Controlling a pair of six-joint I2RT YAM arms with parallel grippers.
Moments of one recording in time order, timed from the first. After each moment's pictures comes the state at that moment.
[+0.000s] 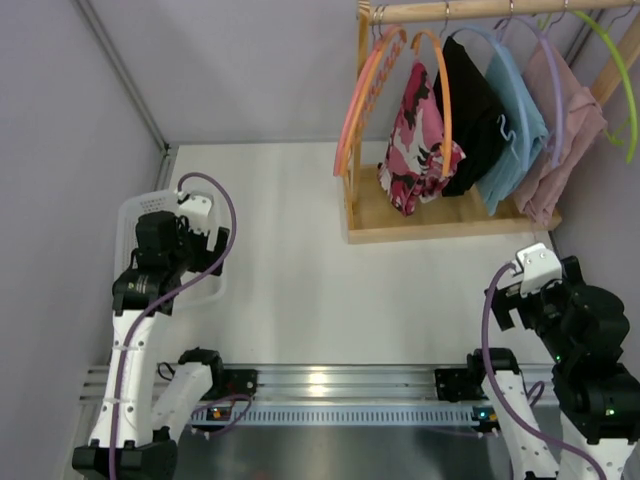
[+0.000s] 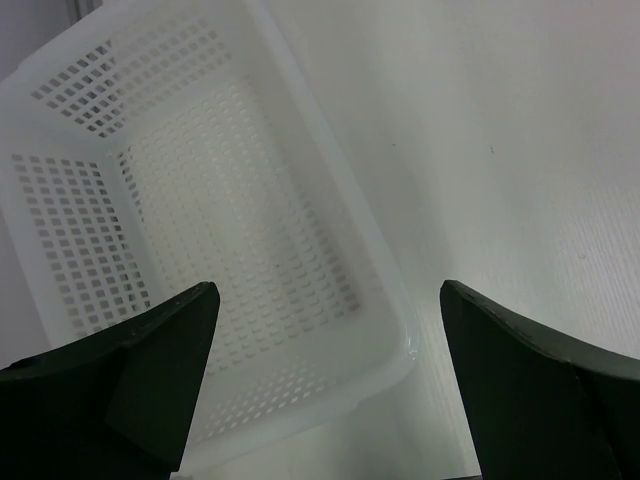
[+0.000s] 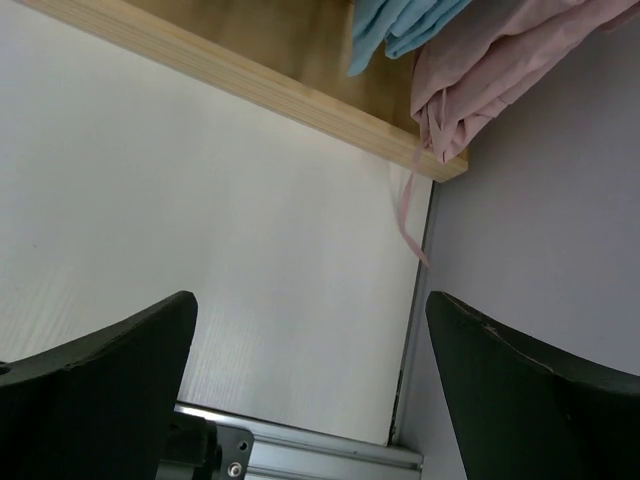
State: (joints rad) left arm -0.02 0.79 1.00 -0.82 0.04 0.27; right arm 0.01 0.37 1.16 -1.21 -0.02 -0.50
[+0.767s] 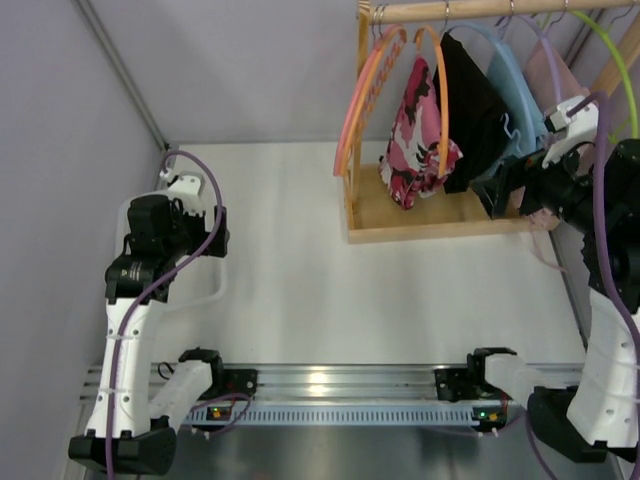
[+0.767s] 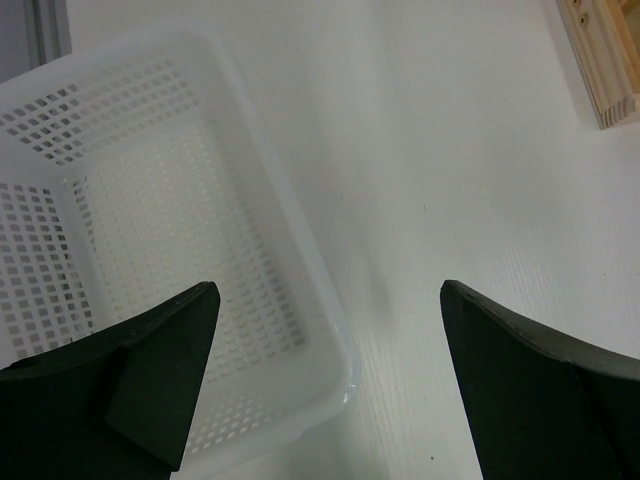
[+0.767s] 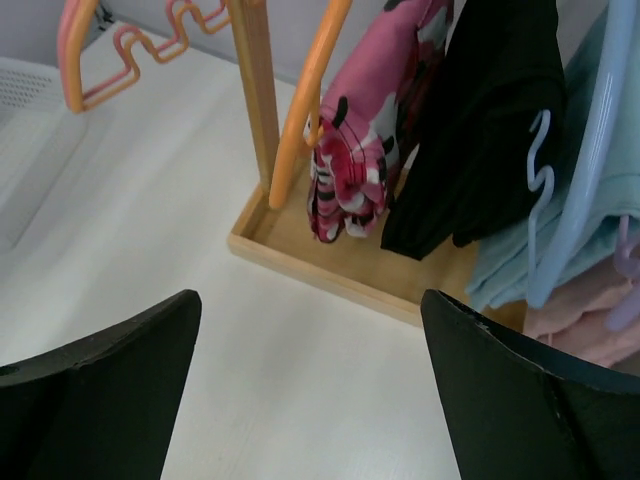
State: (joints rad) left arm -0.02 0.87 1.13 -0.82 0.12 0.10; right arm 0.01 1.02 1.87 -1.13 -0.41 -0.16
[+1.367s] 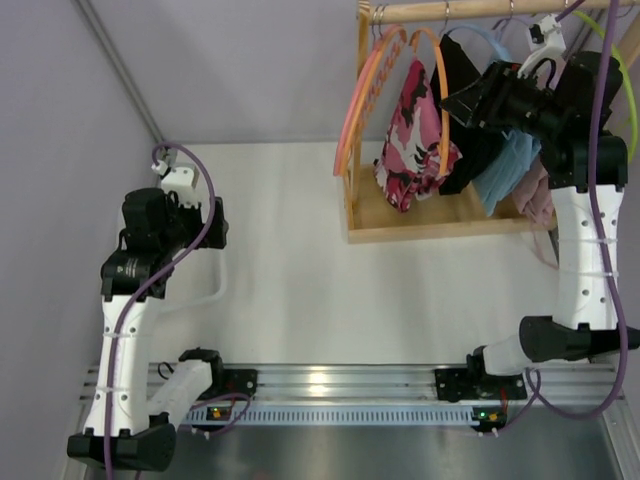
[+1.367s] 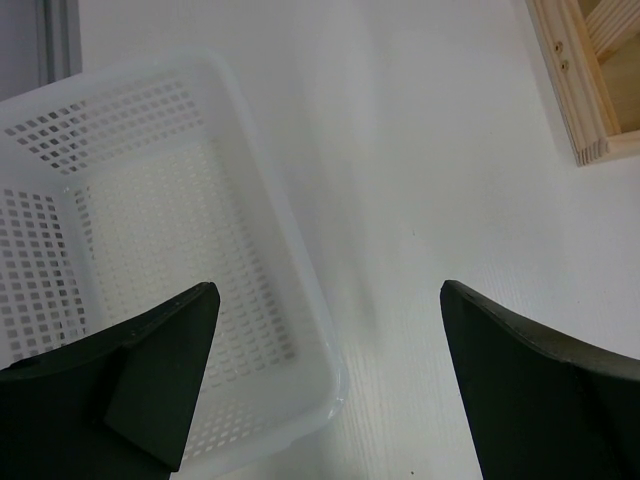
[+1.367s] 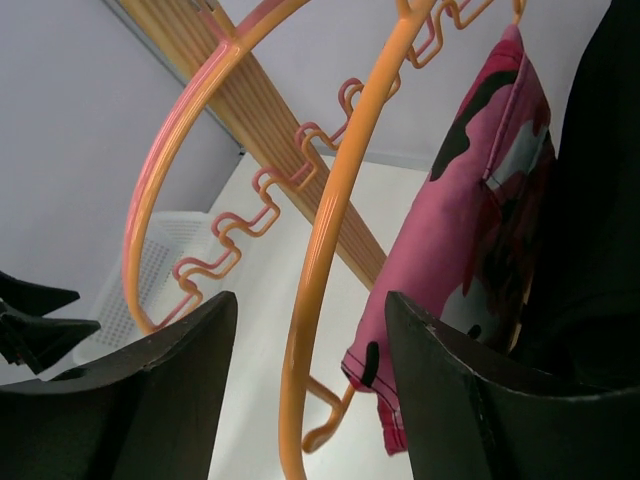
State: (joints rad) left arm -0.02 0.89 1.20 -0.81 0.12 0.05; right arm 0.03 1.44 2.04 -0.76 -0.57 0.33
